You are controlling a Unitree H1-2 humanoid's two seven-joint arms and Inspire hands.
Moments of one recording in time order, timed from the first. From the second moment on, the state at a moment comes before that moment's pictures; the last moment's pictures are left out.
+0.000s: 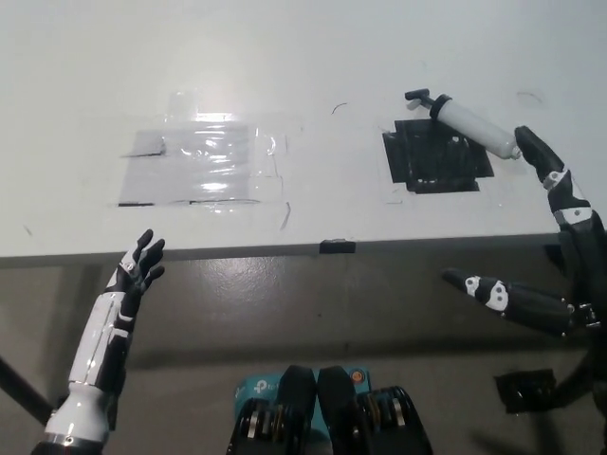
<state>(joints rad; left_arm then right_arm) -0.02 0.16 0.01 -0.20 0.05 -0.08 -0.08 -0.18 -0.11 -0.05 -0.40 -0.16 -0.11 0.18</state>
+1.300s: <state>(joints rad) 0.08 0.16 0.00 -0.05 0.05 -0.16 -0.08 -0.02 -0.04 0.10 0.15 -0.16 -0.31 0.11</state>
